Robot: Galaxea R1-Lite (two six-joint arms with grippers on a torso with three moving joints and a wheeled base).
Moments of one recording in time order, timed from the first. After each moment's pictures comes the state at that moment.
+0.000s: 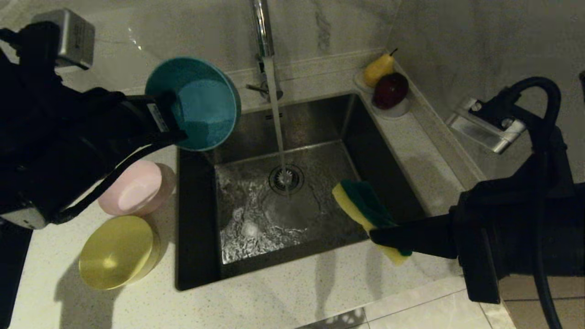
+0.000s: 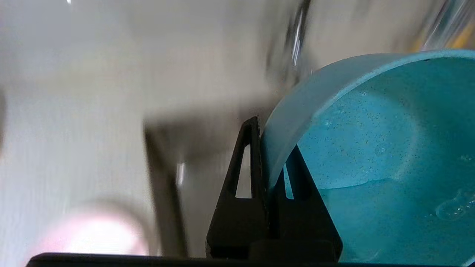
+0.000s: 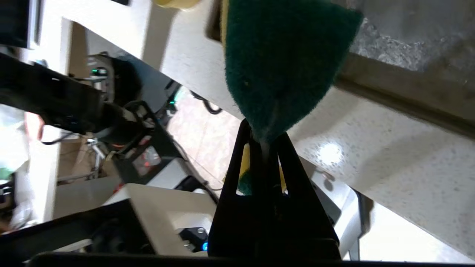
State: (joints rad) left arm -0.50 1.40 -0.90 -0.66 0.37 0.02; right arm 0.85 1.37 -1.20 0.26 0.16 0.28
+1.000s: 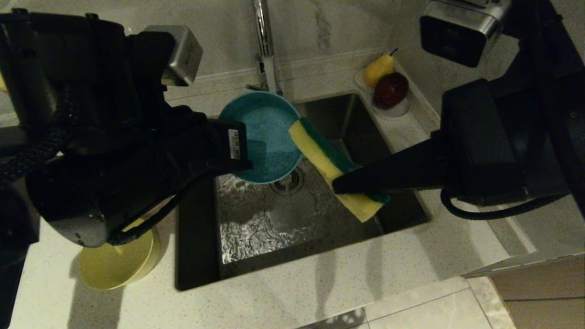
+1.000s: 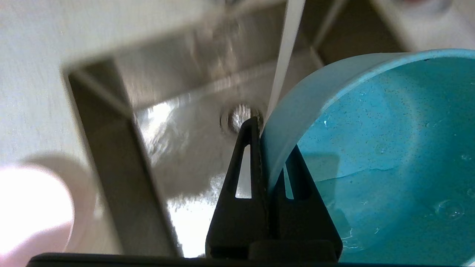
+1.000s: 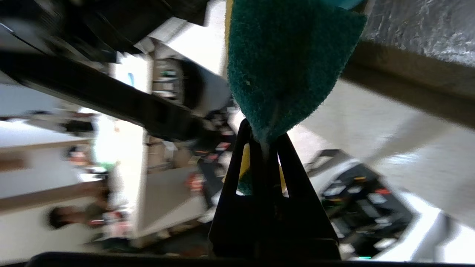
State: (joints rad) left arm -0.80 1.50 -1.08 -0.37 0.58 0.02; right arm 0.91 1.54 -1.71 0.58 0.28 0.49
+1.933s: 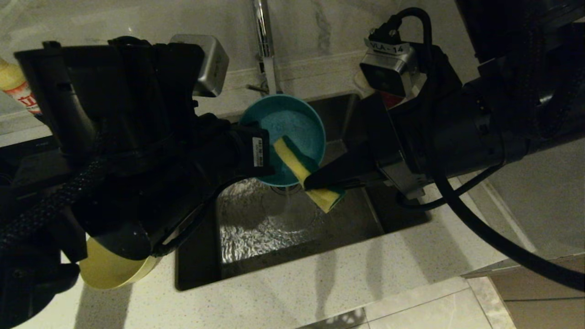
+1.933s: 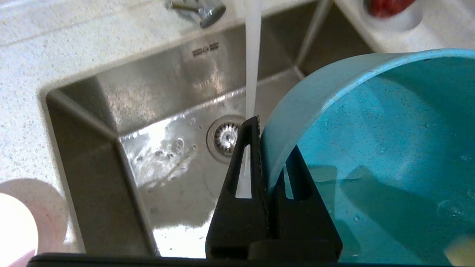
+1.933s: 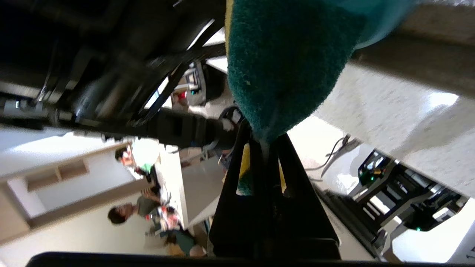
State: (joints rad) left arm -0.84 1.54 -1.02 -0.55 0.59 0.08; right arm 0.83 1.71 -1.86 0.67 0.39 0.62
